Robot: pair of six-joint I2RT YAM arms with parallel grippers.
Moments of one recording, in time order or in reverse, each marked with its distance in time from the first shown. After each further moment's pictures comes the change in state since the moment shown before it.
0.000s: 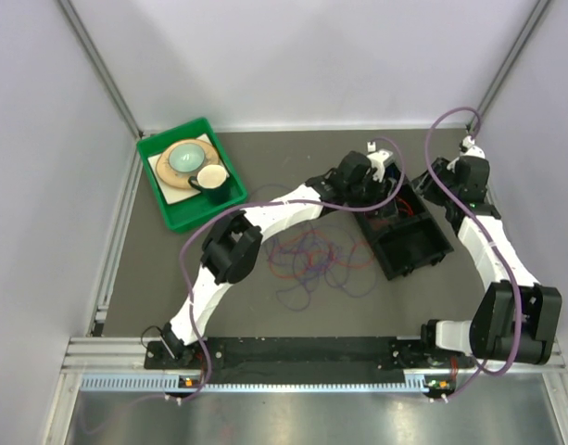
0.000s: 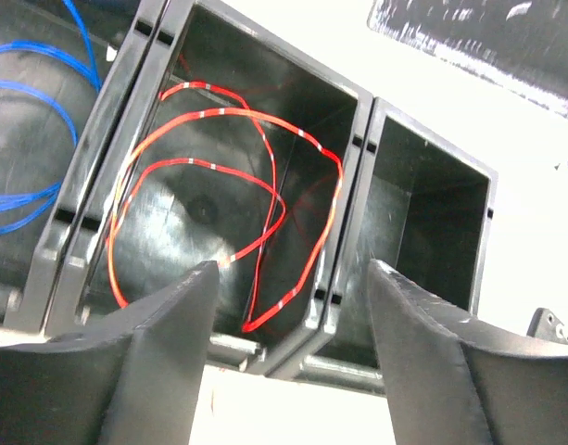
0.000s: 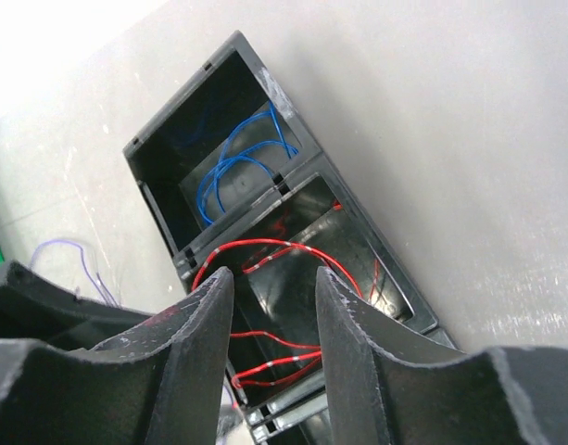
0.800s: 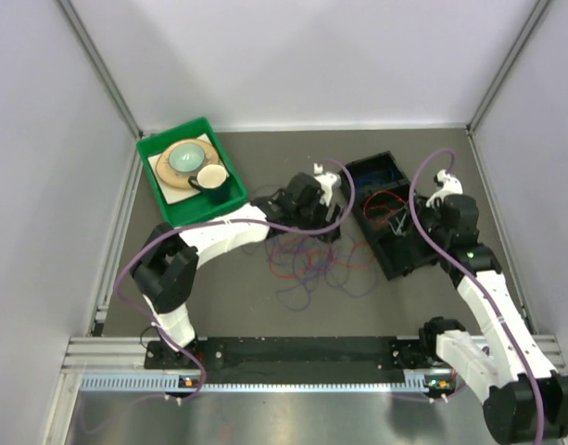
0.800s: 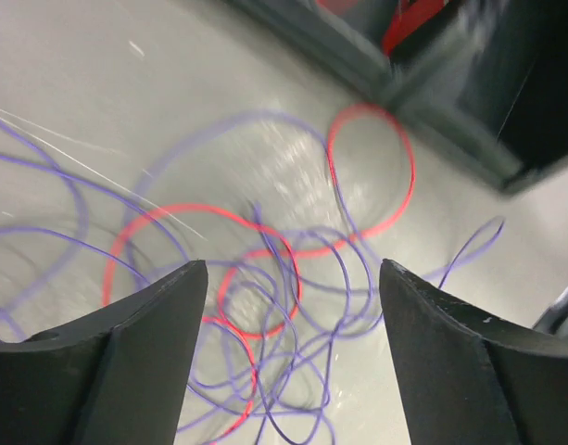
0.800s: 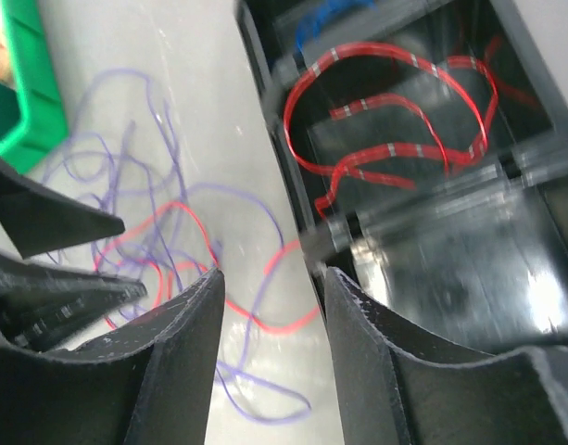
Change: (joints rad) left arm 0.071 -0.548 -0.685 -0.066 -0.149 0.072; right arm 0.207 -0.439 -0.206 -0.201 -0.042 -0.048
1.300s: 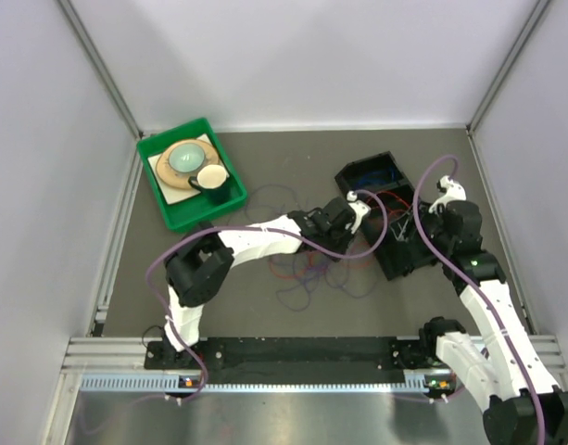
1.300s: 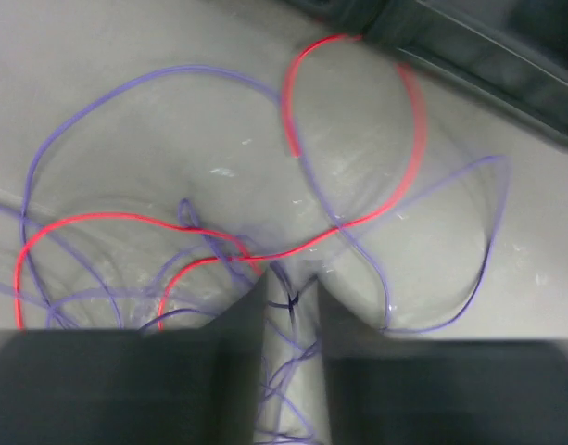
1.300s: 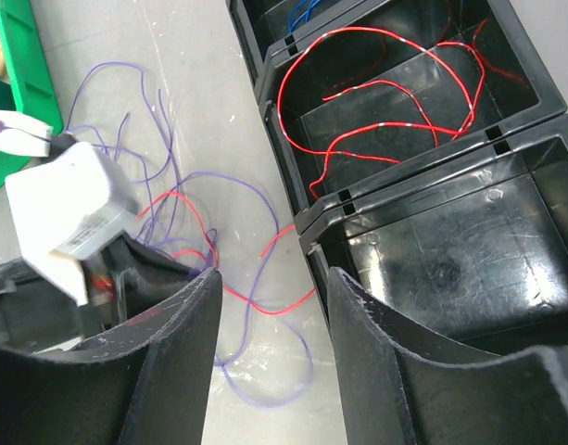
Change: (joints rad) left arm -0.172 0.177 0.103 -0.103 -0.132 0.086; right arm 0.000 -0.082 -0.017 -0.097 0.024 0.003
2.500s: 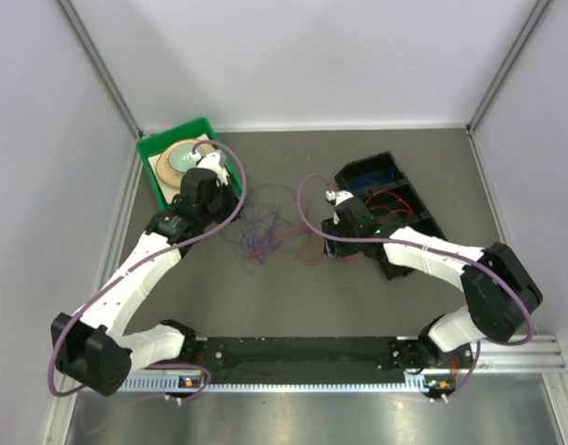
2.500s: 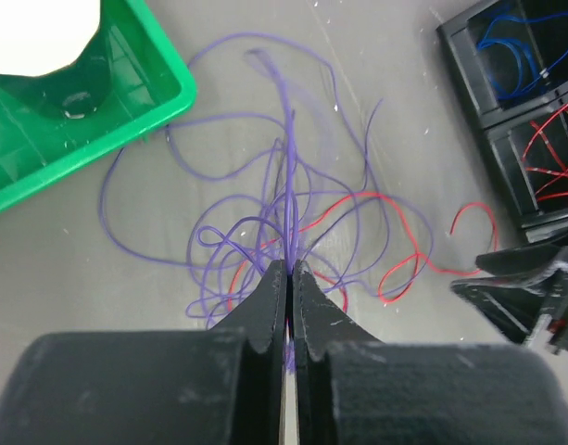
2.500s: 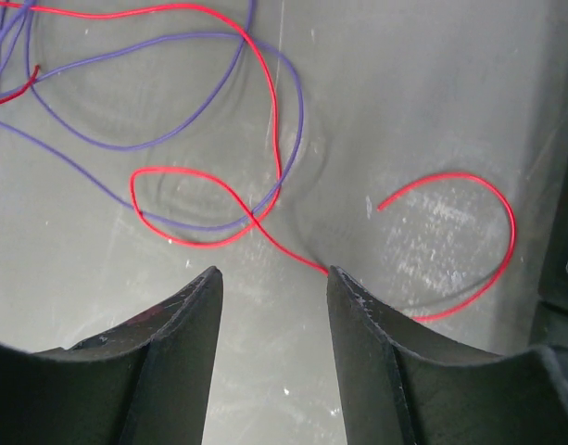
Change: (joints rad) left arm 0.562 -0.793 -0.398 -0.088 -0.051 -0.225; right arm 0.588 0.675 0.146 0.167 0.224 -0.050
